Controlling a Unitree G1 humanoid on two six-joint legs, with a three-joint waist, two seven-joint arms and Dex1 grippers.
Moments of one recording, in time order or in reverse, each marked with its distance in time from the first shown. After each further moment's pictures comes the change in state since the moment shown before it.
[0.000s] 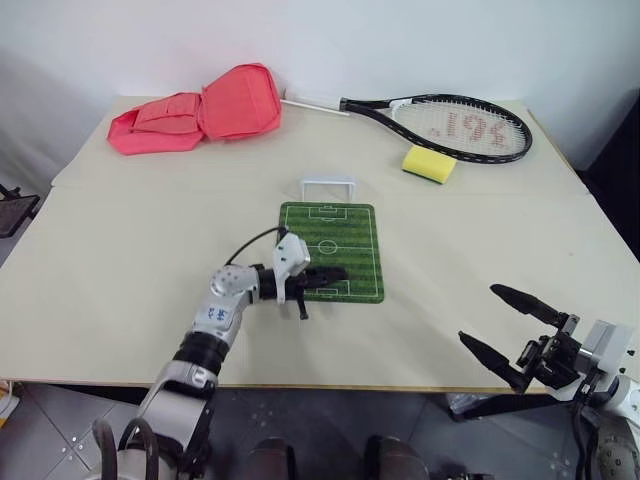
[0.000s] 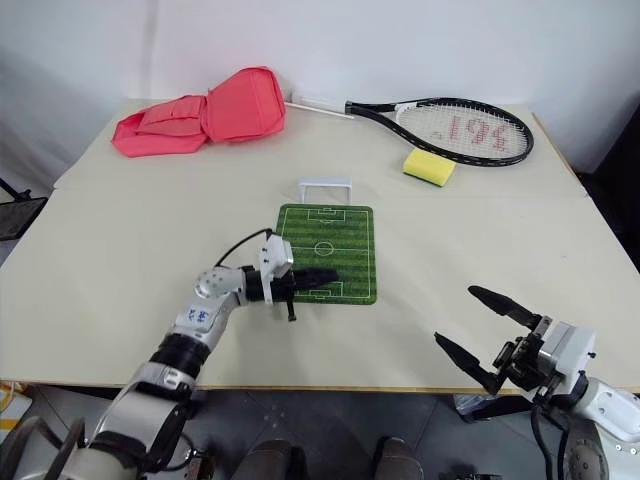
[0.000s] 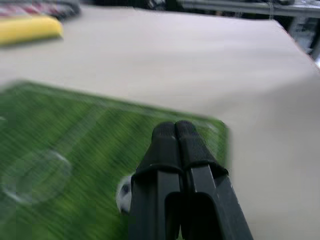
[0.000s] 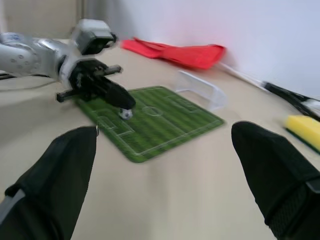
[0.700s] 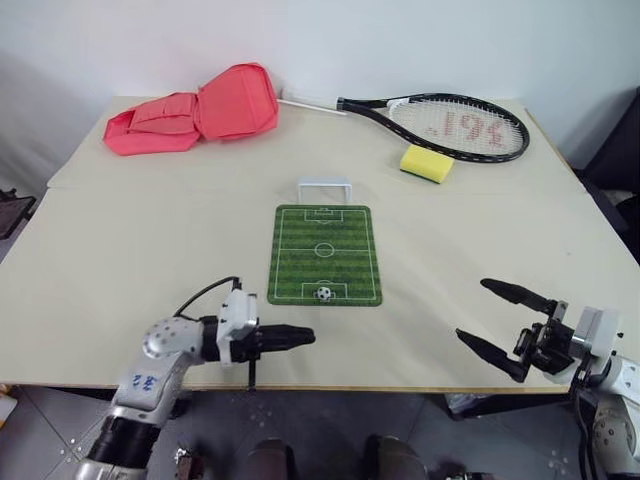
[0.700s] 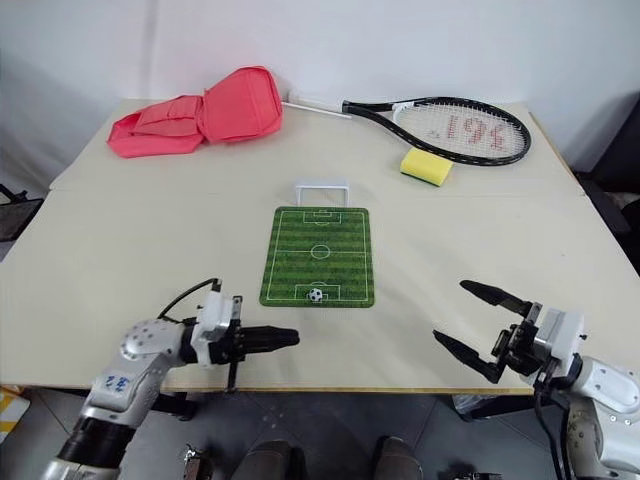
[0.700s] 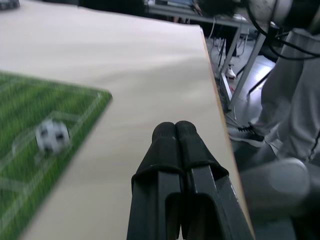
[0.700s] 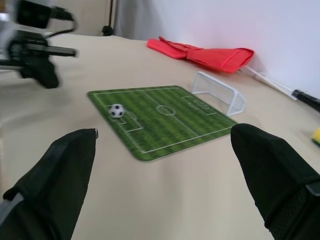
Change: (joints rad) left arm 0.566 0.226 0.016 -0.810 -0.190 0.286 -0.154; right arm -0.136 -0.098 0.028 0.181 0.024 -0.037 0.260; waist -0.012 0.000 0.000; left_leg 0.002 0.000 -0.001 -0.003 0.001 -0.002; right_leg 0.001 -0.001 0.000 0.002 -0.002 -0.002
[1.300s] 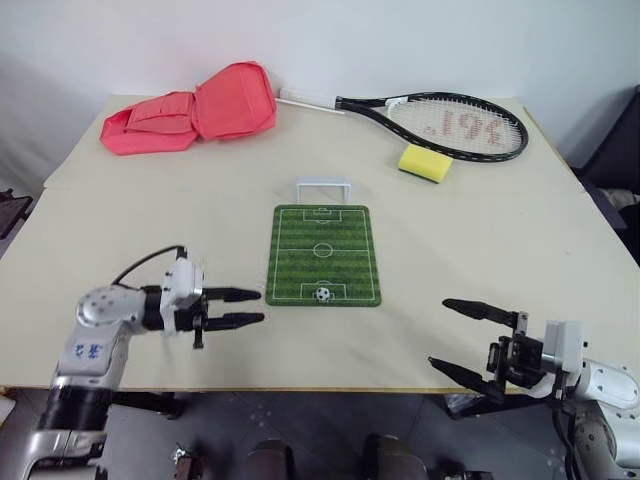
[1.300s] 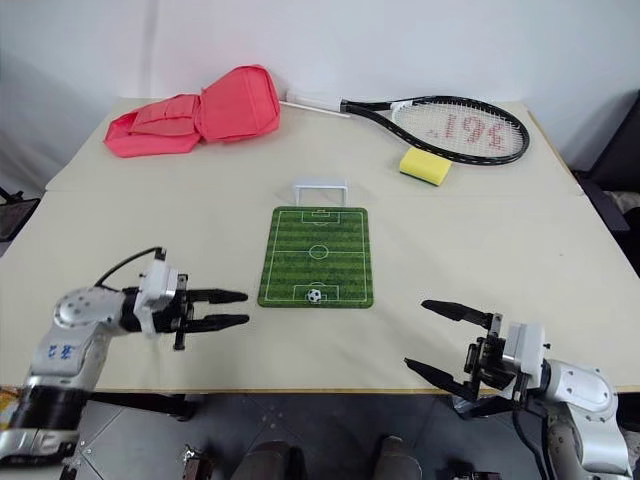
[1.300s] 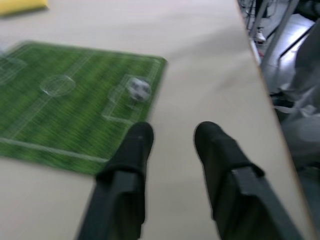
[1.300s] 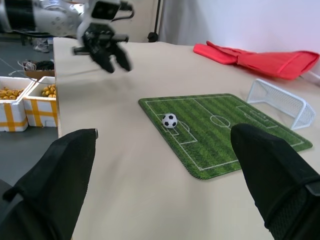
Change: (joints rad) left arm 0.044 0.212 0.205 0.087 -0.045 -0.038 -0.167; right arm -0.016 0.007 0.112 -0.060 -0.008 0.023 0.060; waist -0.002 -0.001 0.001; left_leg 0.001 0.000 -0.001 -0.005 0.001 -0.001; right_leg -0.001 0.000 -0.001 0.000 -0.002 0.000
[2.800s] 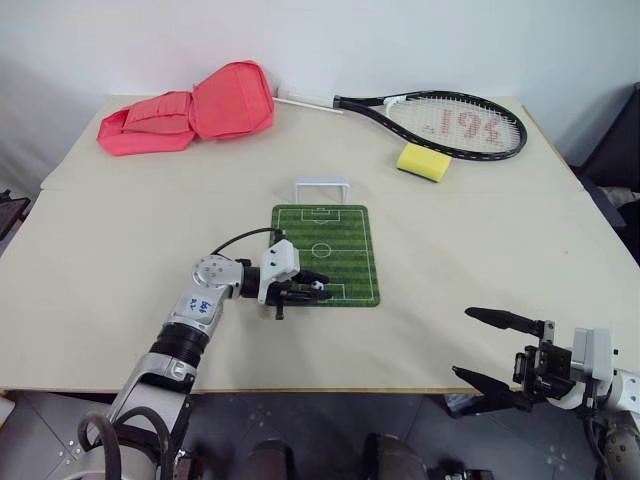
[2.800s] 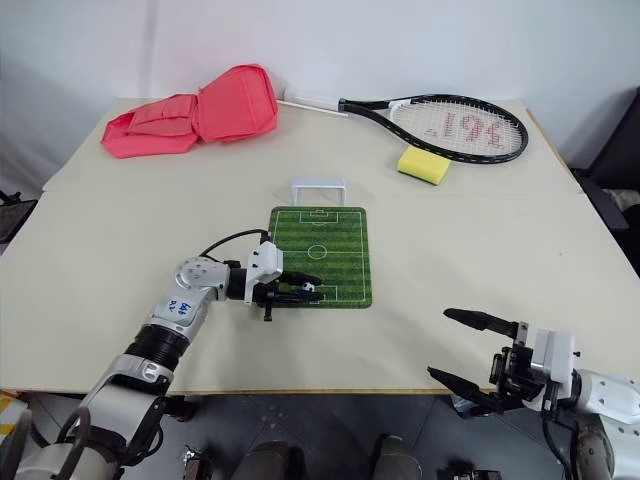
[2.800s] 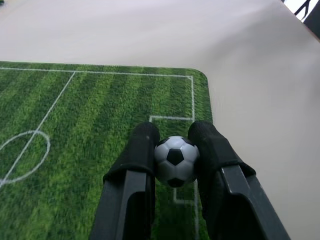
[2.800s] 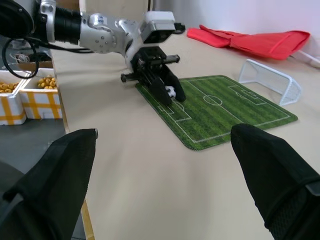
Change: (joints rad) left arm -0.535 -0.323 -0.295 0.572 0.298 -0.208 0.153; right arm 0.114 -0.031 -0.094 -0.028 0.035 0.031 0.023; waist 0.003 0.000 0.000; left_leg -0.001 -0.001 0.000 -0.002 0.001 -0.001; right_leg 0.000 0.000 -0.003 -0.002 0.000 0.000
